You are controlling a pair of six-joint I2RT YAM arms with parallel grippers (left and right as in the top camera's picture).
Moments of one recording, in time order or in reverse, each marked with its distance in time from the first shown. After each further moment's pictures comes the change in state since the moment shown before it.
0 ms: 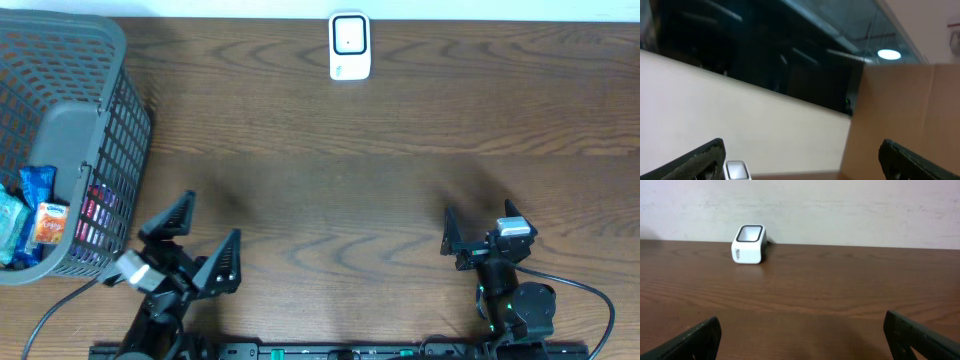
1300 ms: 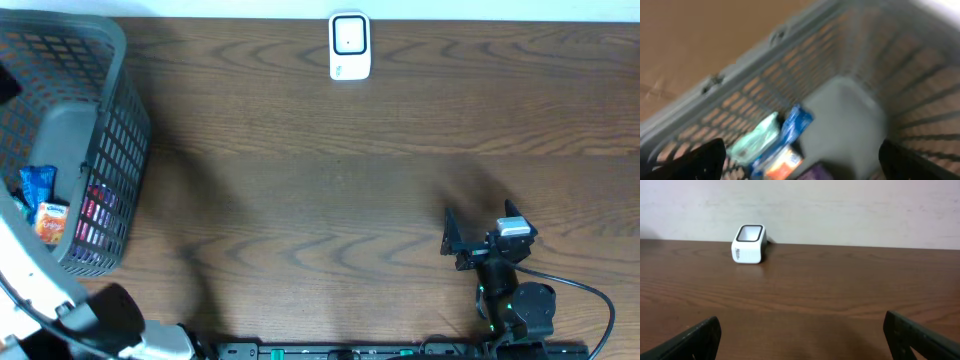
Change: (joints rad) left arm 0.451 1.674 1.975 -1.766 -0.801 0.663; right arm 0.000 0.000 0.000 -0.001 0.000 0.000
